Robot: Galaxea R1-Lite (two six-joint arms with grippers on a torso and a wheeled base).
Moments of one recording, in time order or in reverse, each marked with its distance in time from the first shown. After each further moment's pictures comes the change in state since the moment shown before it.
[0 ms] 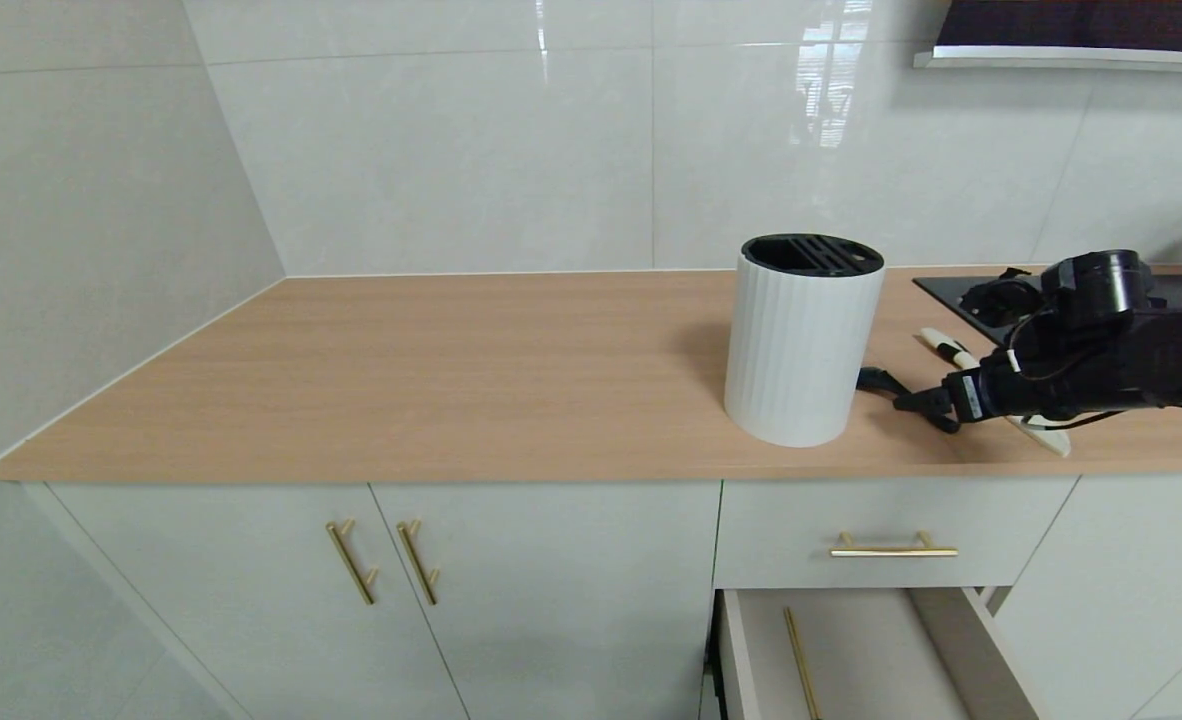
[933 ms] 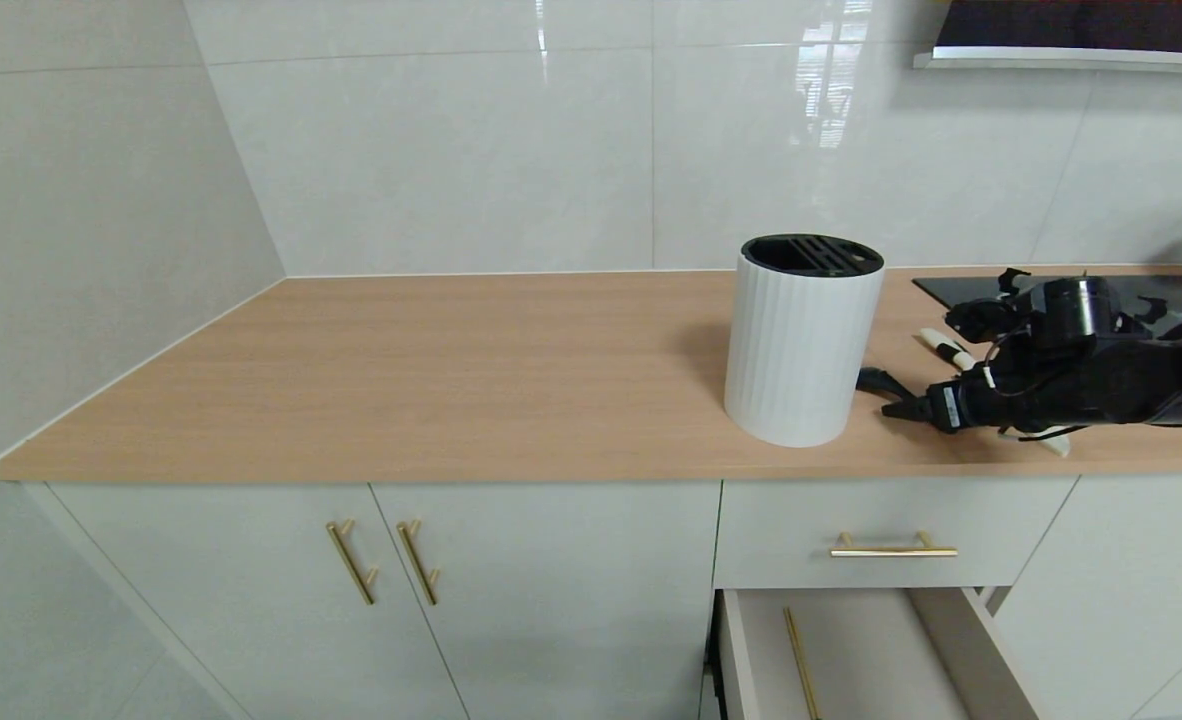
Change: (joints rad) left arm 0.000 0.000 0.000 0.000 0.000 0.000; right arm 0.000 0.102 -0.009 -0.097 0.002 0.040
